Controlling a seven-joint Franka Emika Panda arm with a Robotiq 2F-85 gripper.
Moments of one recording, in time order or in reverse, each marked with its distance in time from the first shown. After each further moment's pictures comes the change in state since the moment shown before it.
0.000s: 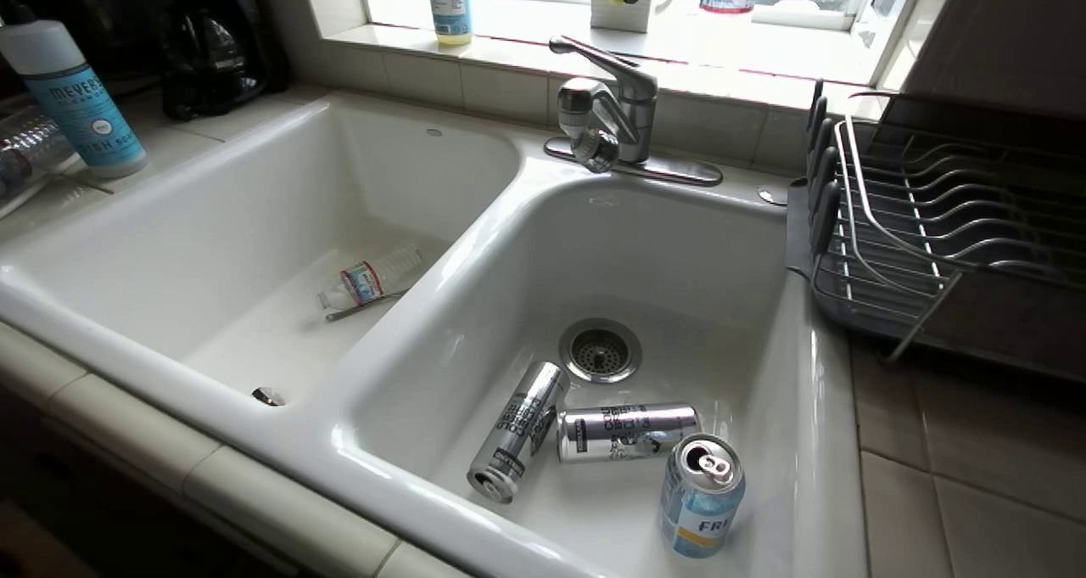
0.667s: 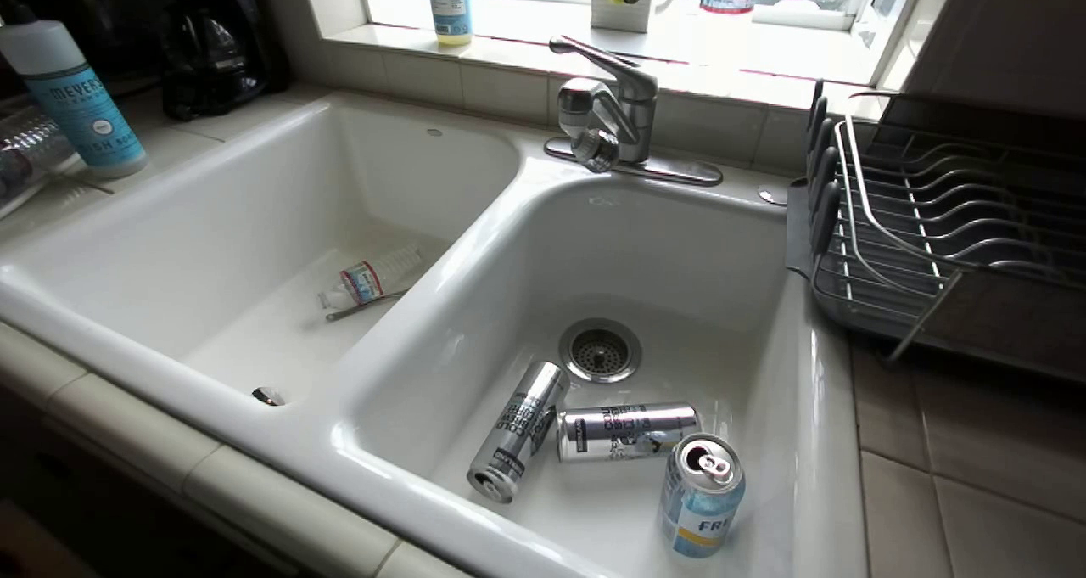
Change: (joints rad) arm -0.002 -0.241 -0.002 -0.032 -0.010 -0.421 -0.082
